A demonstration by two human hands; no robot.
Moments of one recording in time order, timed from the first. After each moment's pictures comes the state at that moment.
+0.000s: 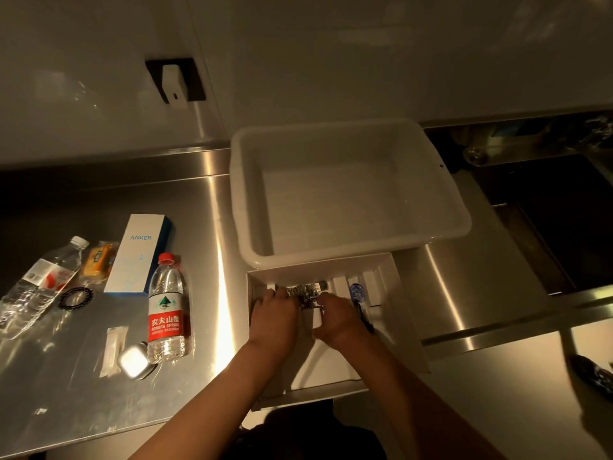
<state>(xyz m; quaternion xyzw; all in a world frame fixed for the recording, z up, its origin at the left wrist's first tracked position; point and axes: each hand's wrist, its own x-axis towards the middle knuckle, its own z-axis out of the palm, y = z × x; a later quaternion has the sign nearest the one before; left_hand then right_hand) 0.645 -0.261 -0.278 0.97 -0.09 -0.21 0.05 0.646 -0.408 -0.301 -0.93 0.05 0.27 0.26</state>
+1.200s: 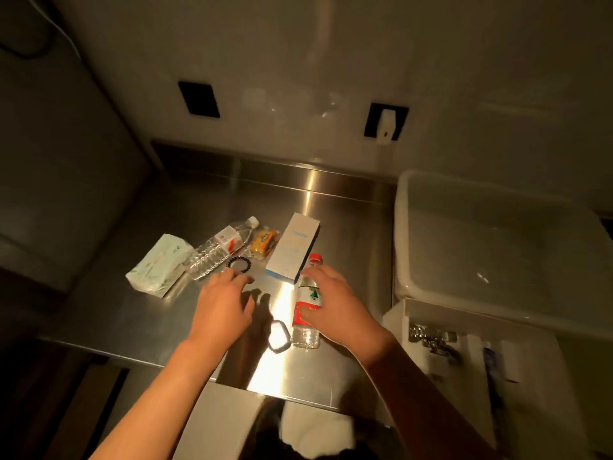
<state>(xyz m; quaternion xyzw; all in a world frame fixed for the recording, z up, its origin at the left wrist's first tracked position) 0.569 0.074 -0.218 0.97 0.16 0.01 0.17 0.653 -0.145 -0.214 -0.89 -0.23 0.18 0.34</state>
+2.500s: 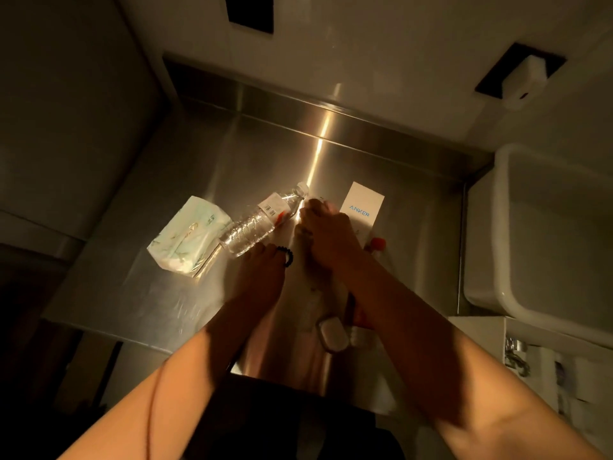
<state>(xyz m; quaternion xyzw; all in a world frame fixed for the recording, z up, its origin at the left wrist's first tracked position) 0.626 0.182 -0.361 0.98 0.11 -0.05 0.14 0.759 0.054 -0.299 -0.93 -0.35 0.14 0.04</state>
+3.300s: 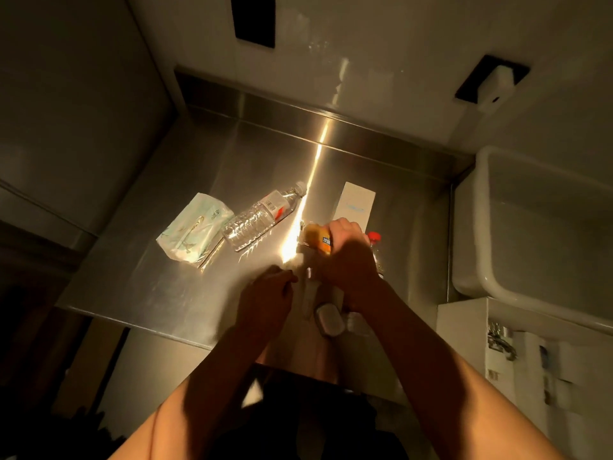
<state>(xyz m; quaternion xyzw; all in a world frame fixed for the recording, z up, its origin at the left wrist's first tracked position) 0.562 0.140 -0.314 0.94 0.16 -0.03 0.31 0.692 0.007 -0.274 -0.95 -0.23 0.04 0.19</state>
